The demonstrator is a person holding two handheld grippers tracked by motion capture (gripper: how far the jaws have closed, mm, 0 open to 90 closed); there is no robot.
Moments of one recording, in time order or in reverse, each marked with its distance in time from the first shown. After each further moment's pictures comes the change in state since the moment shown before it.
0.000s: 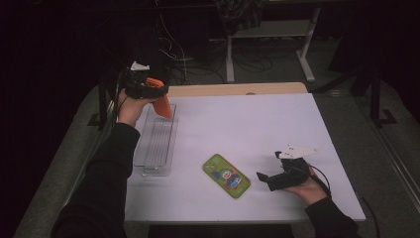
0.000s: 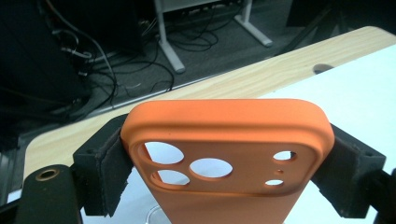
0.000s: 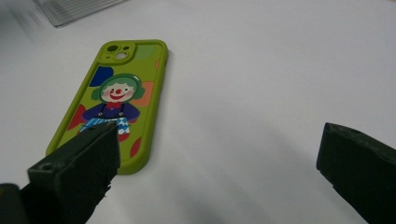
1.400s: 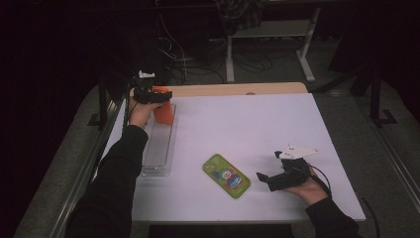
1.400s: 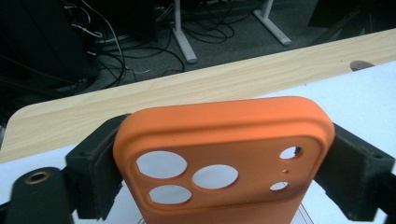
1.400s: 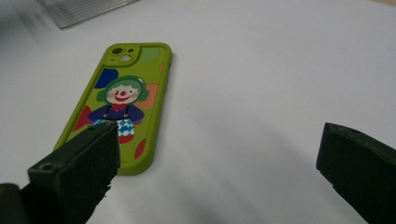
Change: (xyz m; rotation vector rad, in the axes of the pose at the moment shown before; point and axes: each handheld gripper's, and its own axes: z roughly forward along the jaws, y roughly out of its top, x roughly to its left) left arm 0.005 -0.026 0.043 0.021 0.055 -0.087; right arm 0.001 0.001 -0.002 -0.009 0.005 -0.019
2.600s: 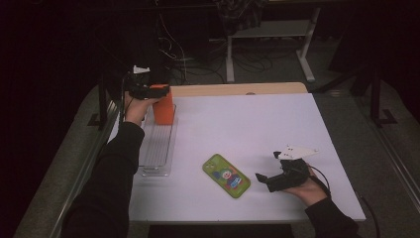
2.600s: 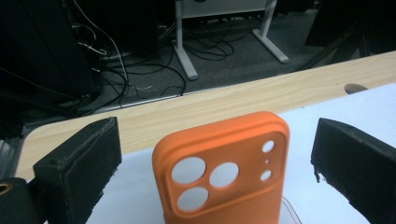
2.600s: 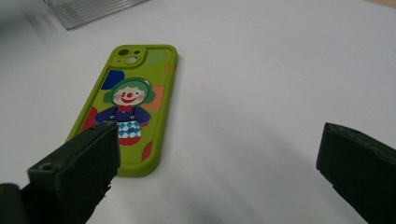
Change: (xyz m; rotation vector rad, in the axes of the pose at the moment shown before) left arm 0.007 0.014 -0.015 -0.064 -0.005 -0.001; right arm 0.004 0.002 0.000 -0.005 0.010 -0.004
